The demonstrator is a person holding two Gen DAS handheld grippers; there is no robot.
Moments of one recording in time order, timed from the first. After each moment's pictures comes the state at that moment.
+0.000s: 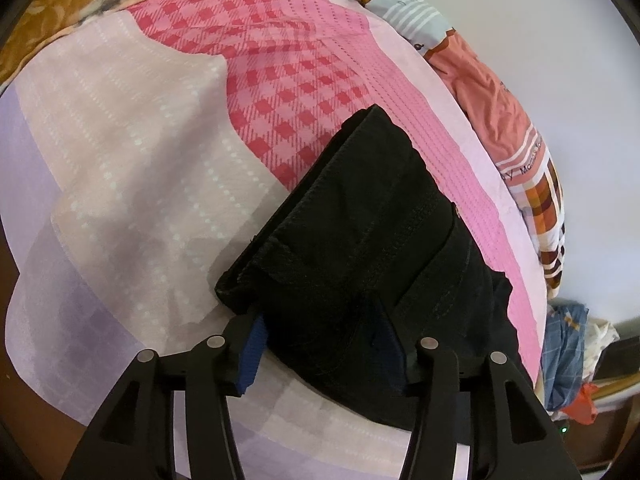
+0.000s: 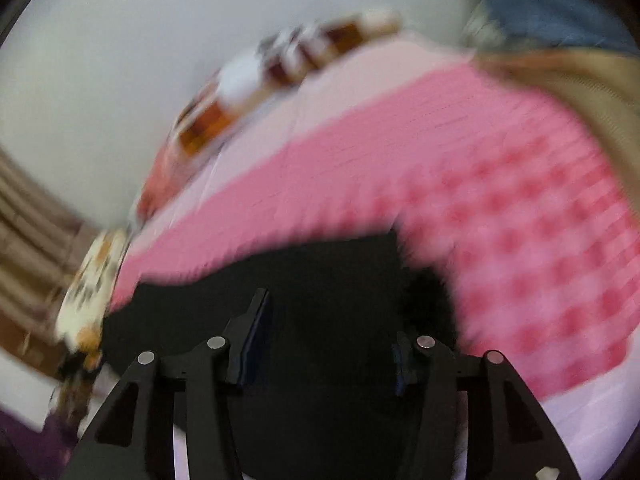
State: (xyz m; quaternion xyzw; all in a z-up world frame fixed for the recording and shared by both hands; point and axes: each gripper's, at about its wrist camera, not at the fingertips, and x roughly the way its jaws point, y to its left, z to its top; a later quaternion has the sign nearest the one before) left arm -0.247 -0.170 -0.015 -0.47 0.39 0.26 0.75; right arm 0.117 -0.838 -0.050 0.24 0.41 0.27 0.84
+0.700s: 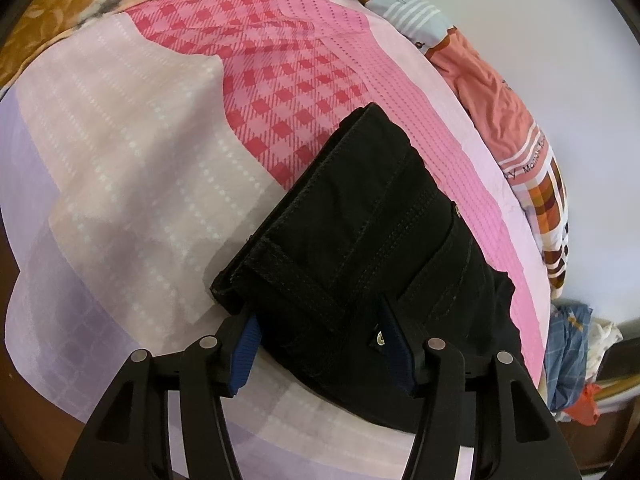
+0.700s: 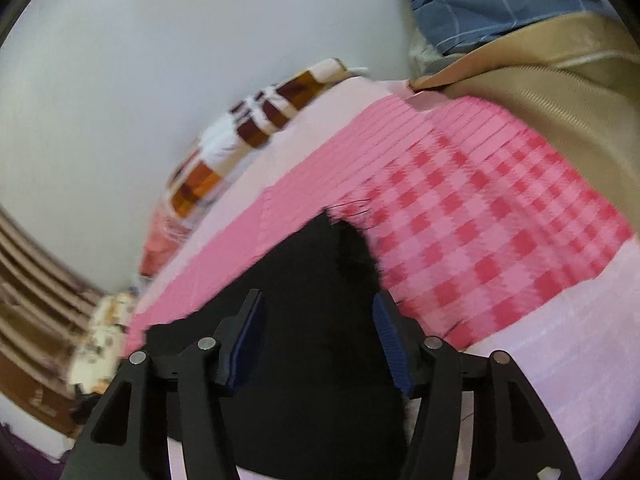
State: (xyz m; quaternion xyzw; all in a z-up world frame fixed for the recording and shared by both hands) left arm -0.241 -0.173 -0.013 -0.47 0.40 0.27 0.74; right arm 0.078 -0.877 -0.081 0.26 0.42 0.23 0.84
